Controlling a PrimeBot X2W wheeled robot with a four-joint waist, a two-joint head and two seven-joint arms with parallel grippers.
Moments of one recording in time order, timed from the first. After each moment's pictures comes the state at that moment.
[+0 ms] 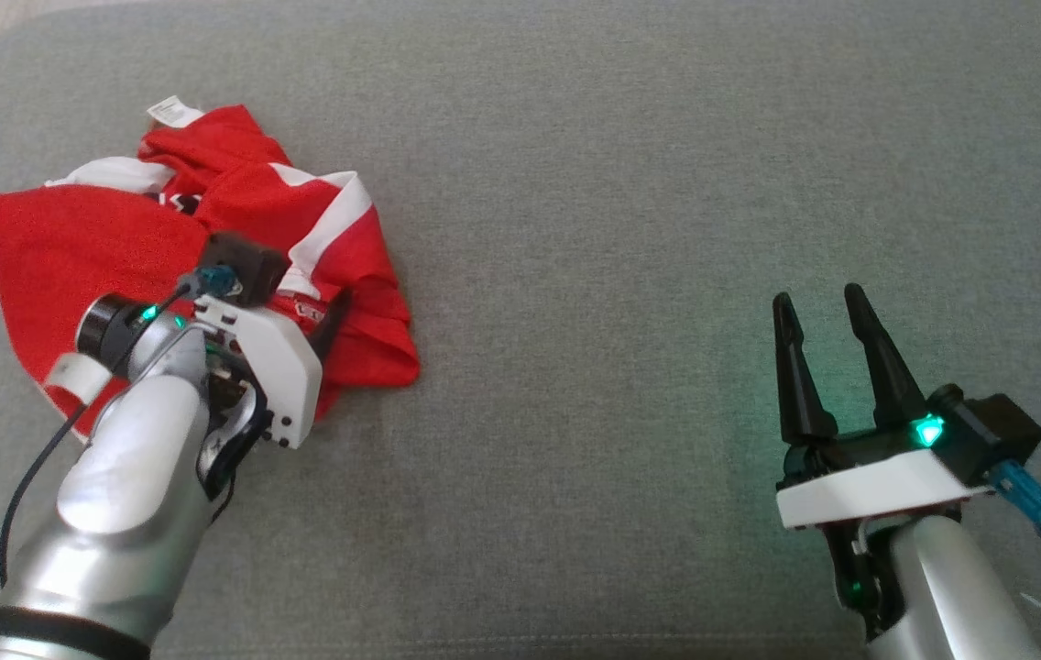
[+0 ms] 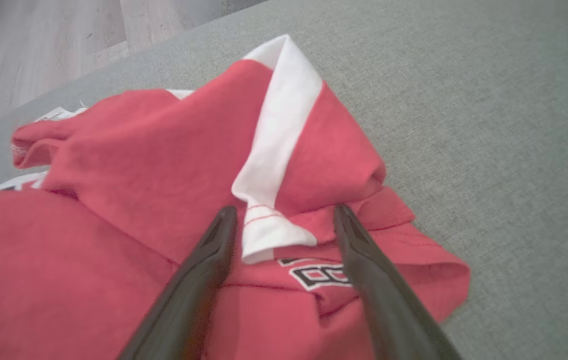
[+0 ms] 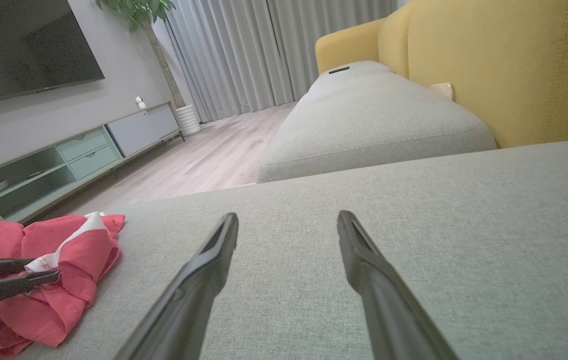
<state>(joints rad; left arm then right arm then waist) -0.59 0.28 -0.52 0.63 -0.28 -0.13 0.12 -0.13 -0.04 0.14 0.20 0.25 0.13 -0.25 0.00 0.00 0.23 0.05</state>
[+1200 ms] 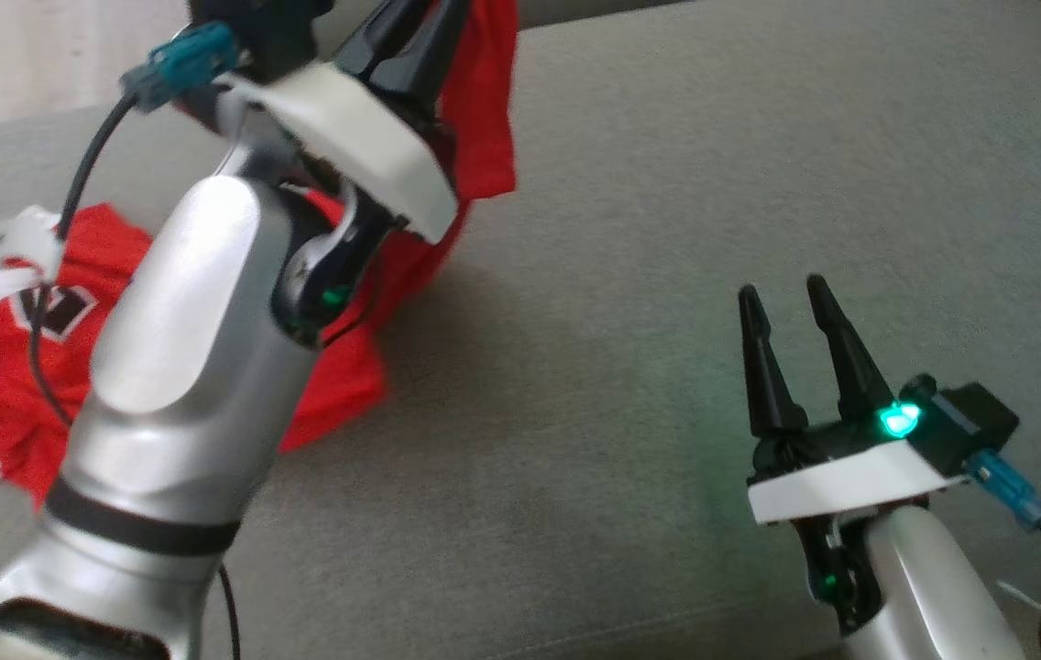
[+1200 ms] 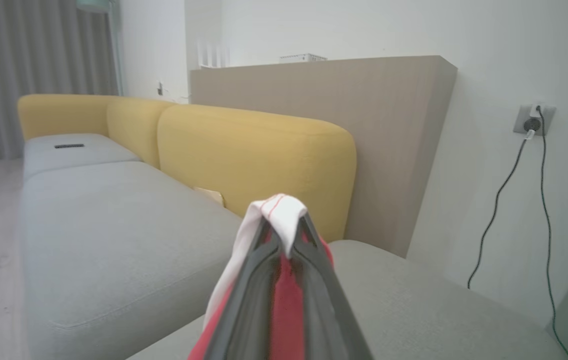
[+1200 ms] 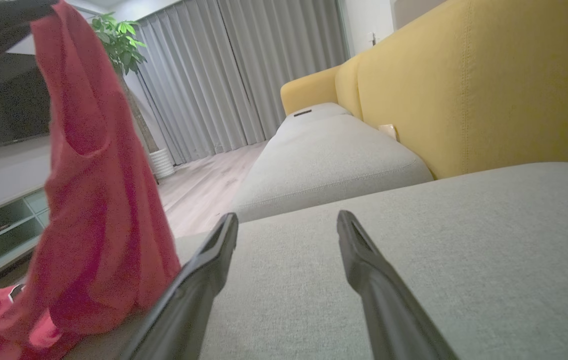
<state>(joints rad) -0.81 0.14 -0.51 0.24 -0.51 -0.09 0.05 -0.15 -0.04 0.21 0.20 0.31 0.13 -0.25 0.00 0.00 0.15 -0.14</state>
